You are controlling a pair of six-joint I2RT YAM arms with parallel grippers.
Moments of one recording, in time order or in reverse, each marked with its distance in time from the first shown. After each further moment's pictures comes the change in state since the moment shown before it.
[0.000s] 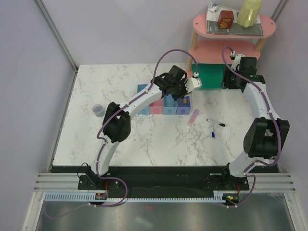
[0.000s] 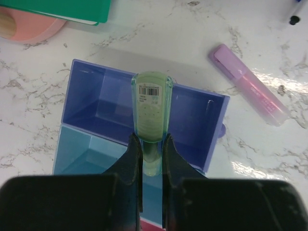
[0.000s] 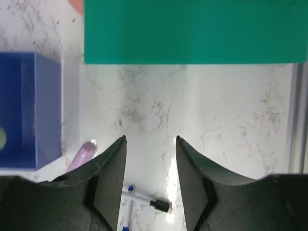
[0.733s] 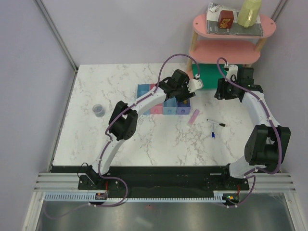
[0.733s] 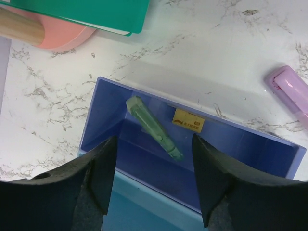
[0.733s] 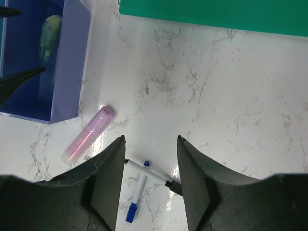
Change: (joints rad) left arm 0.000 0.140 0.013 0.222 -0.113 0.031; right arm 0.008 -0.119 -0.220 0.022 -0.166 -0.078
